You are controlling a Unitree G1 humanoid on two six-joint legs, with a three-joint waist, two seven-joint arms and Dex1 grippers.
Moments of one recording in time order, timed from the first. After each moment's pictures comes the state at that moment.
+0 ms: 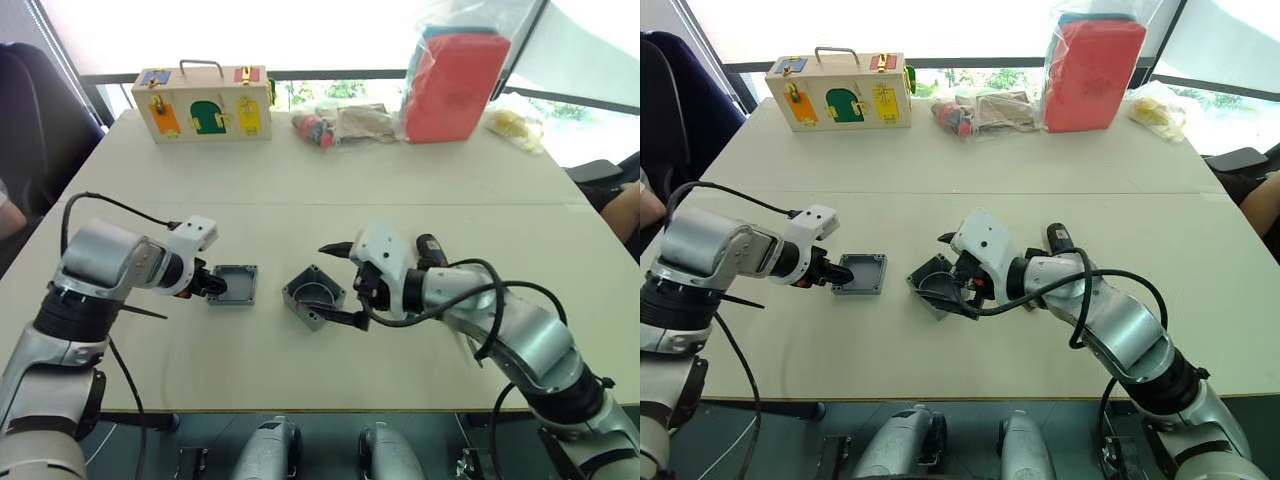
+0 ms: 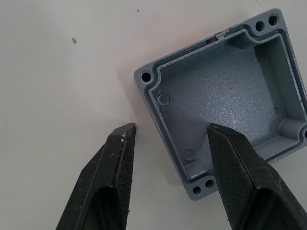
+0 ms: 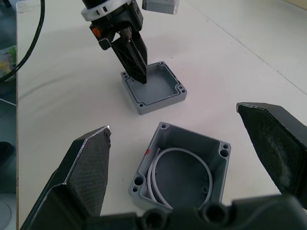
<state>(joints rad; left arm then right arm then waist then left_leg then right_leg) -0.77 0.79 -0.20 -0.02 -0.43 1.56 -0.57 -0.52 -0.62 0.33 -0.64 0.42 0.84 0.57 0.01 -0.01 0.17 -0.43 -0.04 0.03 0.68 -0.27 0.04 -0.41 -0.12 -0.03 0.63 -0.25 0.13</state>
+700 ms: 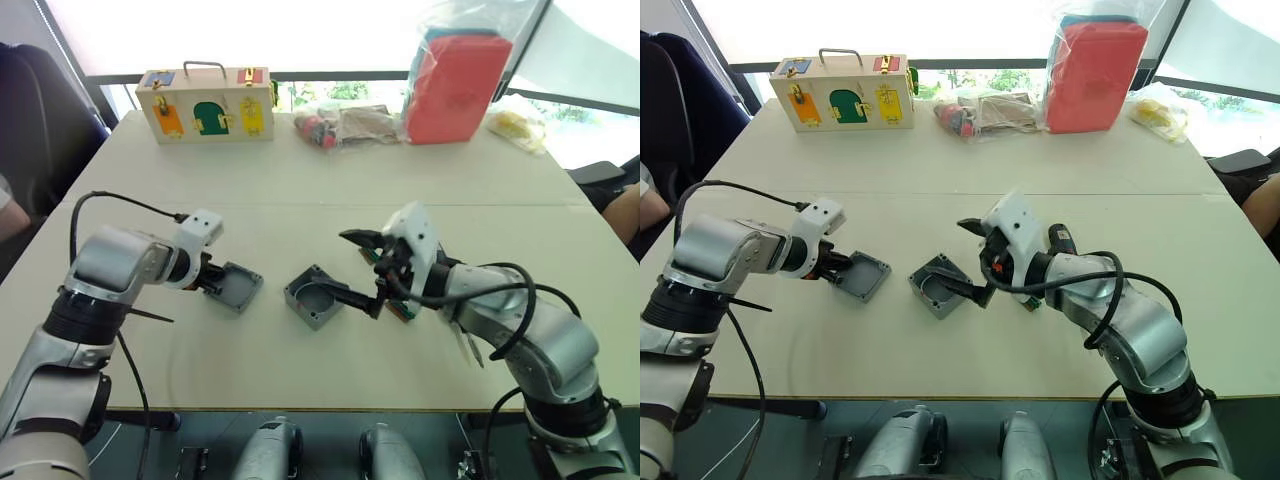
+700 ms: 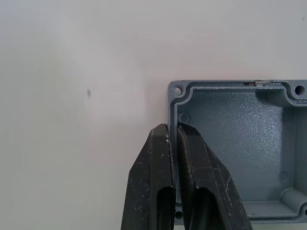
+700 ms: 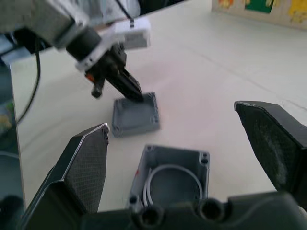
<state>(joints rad) -0.76 0.74 -0.12 0.02 -0.39 1.27 -0.59 -0.49 -0.42 0.02 -0.64 0.61 0.97 0.48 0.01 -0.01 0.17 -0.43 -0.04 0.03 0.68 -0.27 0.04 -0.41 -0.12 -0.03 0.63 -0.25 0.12</state>
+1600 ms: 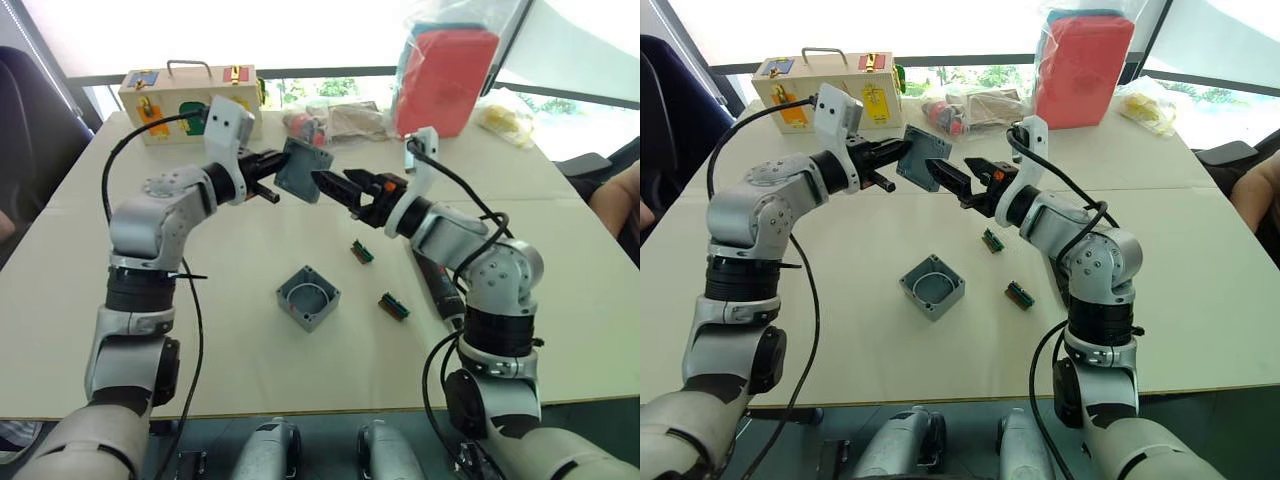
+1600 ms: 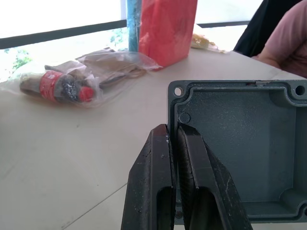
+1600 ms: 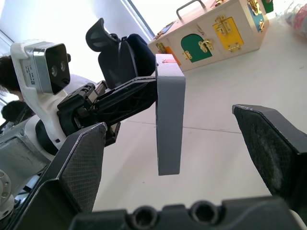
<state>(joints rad) -0.91 0.42 0.05 0.08 -0.41 0.78 -0.56 -0.76 -0.13 -0.19 -0.21 0.79 1.04 0.21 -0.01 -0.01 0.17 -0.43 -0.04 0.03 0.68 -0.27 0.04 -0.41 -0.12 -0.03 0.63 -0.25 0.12</state>
